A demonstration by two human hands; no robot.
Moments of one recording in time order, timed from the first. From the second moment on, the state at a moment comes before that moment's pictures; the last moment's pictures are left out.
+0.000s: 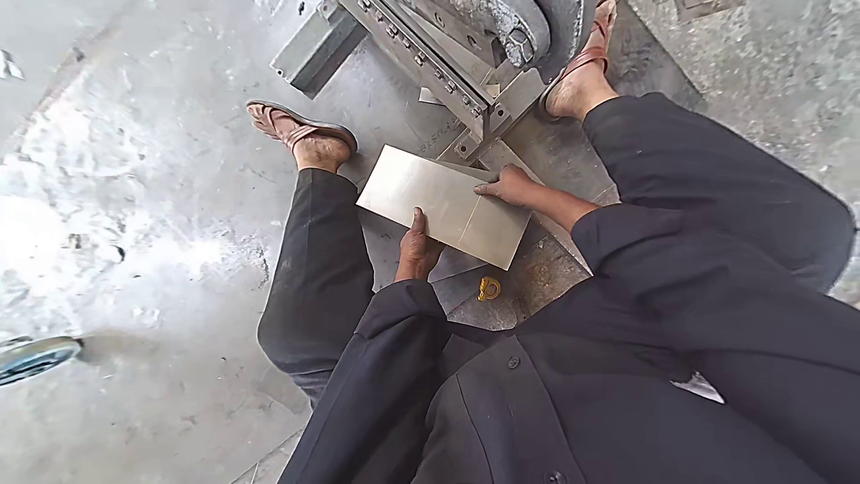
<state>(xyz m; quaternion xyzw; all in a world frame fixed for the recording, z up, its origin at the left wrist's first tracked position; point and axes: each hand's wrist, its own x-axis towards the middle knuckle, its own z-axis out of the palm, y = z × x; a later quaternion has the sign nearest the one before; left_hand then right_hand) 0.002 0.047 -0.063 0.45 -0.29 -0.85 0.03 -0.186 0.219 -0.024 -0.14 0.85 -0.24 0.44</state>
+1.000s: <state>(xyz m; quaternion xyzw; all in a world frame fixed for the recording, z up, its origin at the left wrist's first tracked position) 0.084 -0.108 0.116 0.37 -0.29 -0.78 0.42 -0.163 0.345 0.107 -0.21 0.96 -0.04 0.16</state>
